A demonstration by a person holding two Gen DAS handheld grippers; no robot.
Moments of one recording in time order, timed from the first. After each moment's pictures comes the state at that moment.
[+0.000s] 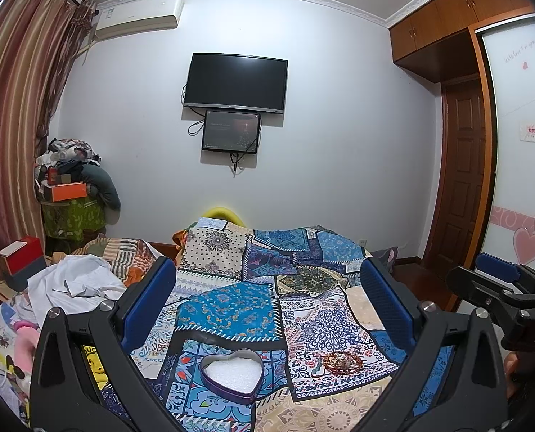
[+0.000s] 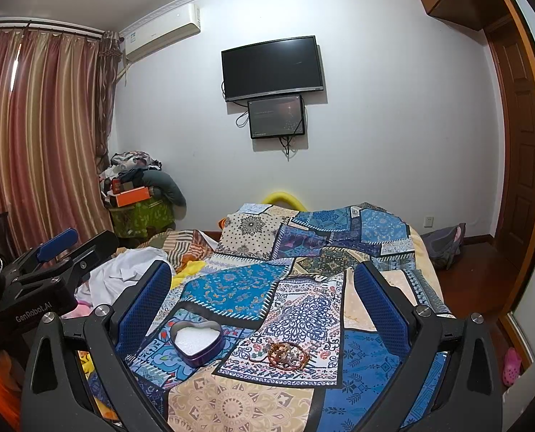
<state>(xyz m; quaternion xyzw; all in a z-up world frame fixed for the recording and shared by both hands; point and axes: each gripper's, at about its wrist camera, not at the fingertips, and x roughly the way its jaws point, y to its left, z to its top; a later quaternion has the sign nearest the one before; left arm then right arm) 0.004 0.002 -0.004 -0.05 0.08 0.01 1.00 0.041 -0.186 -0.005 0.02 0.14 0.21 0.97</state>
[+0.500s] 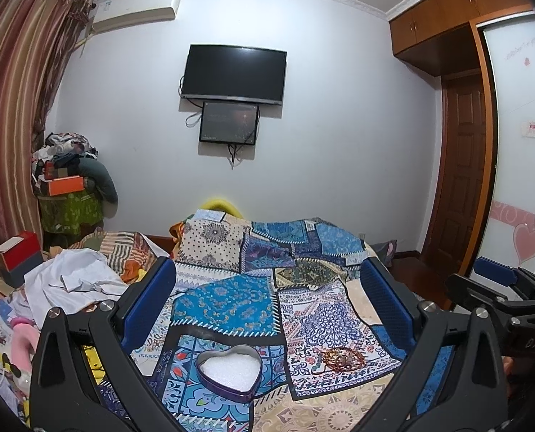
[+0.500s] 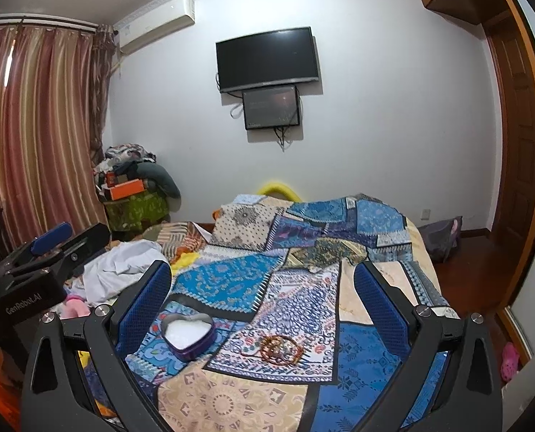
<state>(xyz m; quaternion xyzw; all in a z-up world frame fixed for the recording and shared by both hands) 0.017 0.006 -0.013 -0.05 0.10 0.01 0.99 0.054 -0.187 -0.018 0.02 0.16 0.20 0.97</state>
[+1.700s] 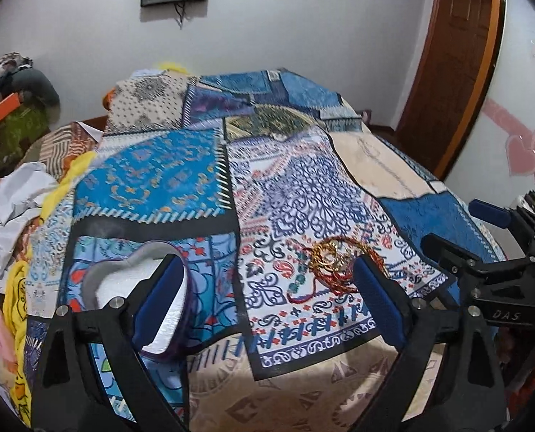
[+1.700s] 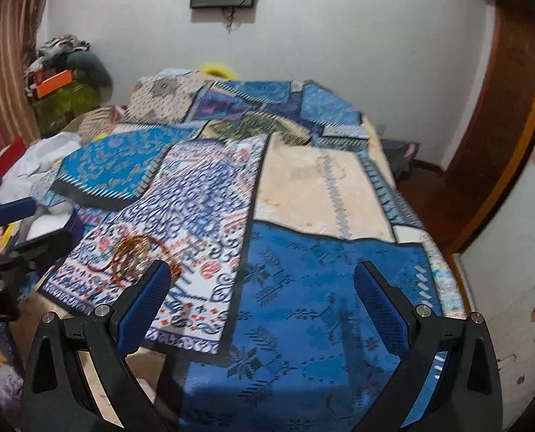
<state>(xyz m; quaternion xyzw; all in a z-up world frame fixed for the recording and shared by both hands) 0.156 -0.045 -0.156 -0.03 0.38 -0.09 0.92 0.157 -0.216 -0.130 -0.07 0.38 0.10 0.92</state>
